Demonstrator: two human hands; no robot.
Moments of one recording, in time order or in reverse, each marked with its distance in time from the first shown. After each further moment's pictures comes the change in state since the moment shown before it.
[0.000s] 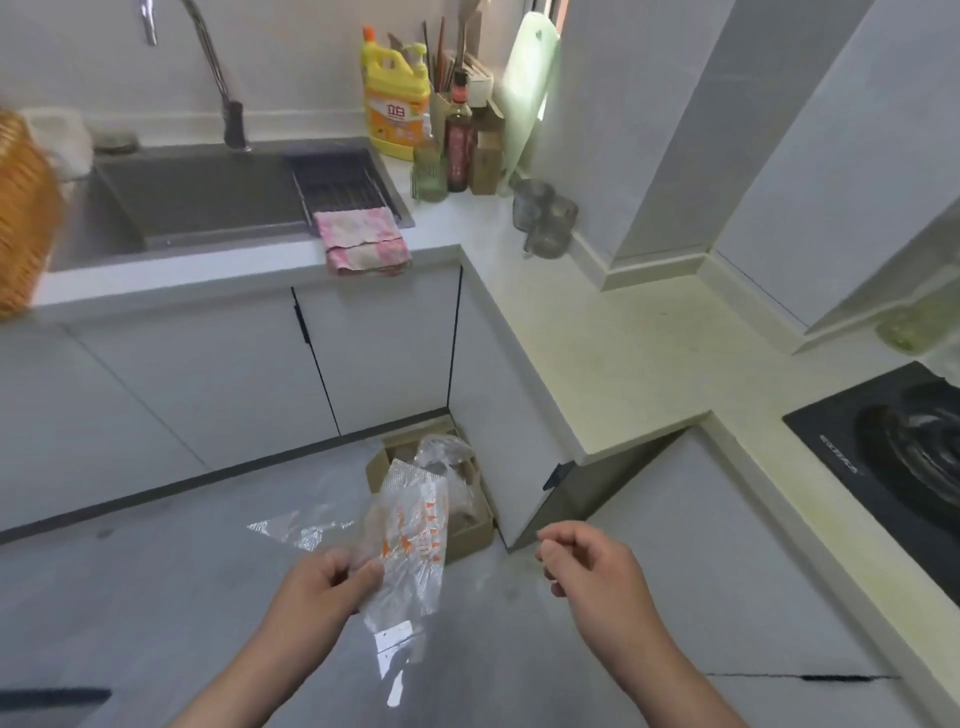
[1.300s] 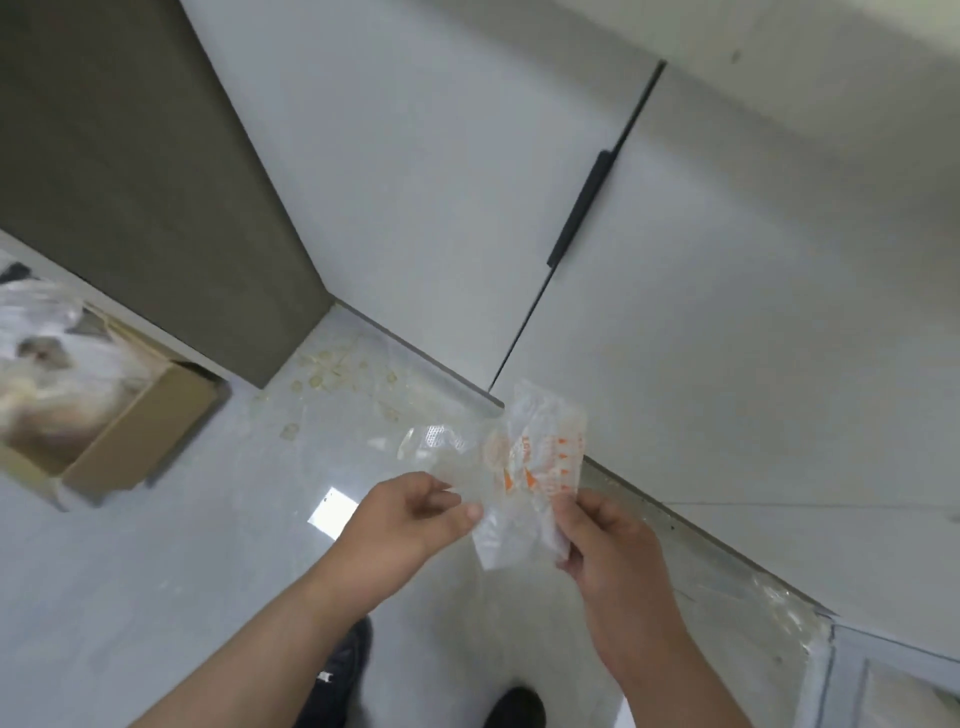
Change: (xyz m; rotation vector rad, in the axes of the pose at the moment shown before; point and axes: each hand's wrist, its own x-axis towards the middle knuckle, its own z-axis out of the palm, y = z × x) left_hand 0.020 -0.283 0.510 0.380 -0.756 -0.164; right_hand -0.036 0.541 -0.183 0.653 0.648 0.445
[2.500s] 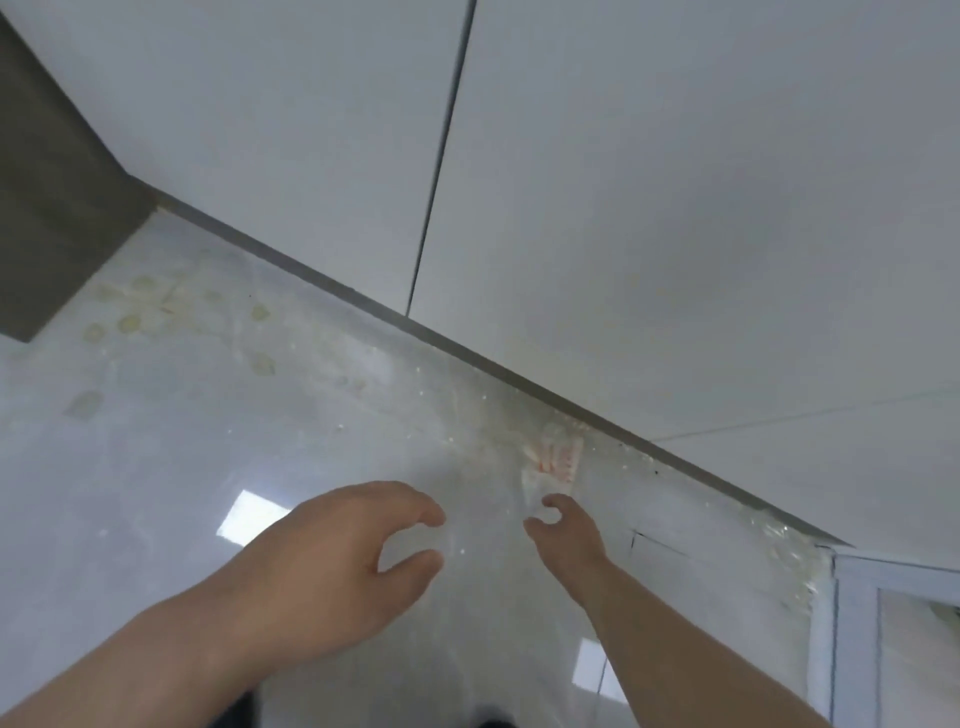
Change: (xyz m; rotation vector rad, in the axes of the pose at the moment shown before) left_hand 0.126 -0.149 0.056 0.789 -0.284 0.426; right_hand 0.238 0.292 -0.084 -0.679 0.163 0.284
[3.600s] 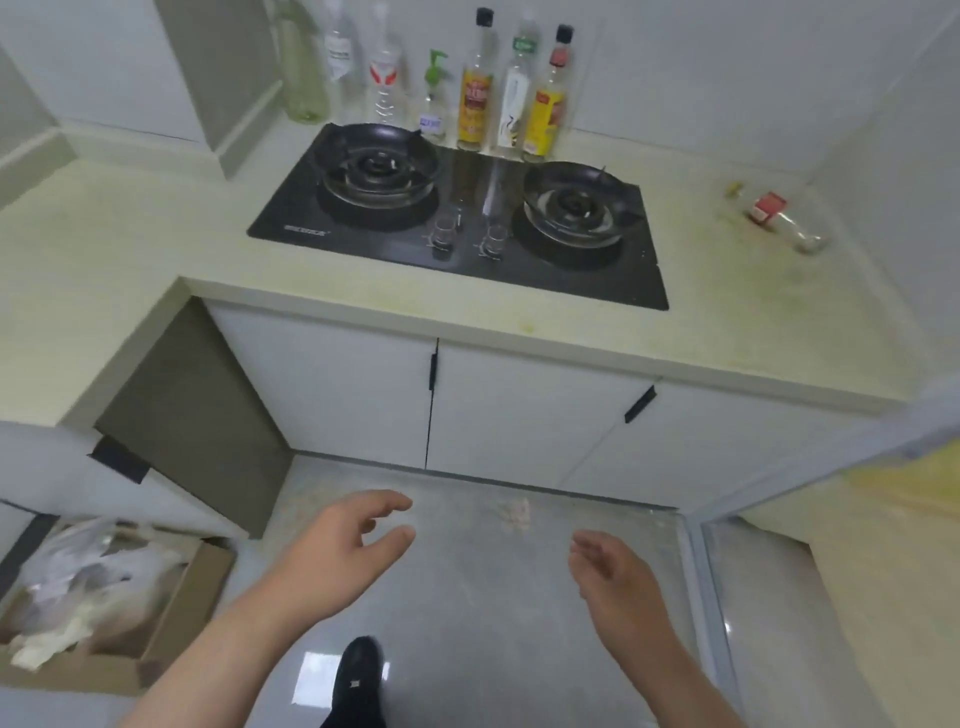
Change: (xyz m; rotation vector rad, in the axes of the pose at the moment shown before) left_hand -0.339 0.296 -0.331 -0.158 0.125 0.023; right_hand -0.650 -0.147 -0.252 0.453 0.281 -0.261
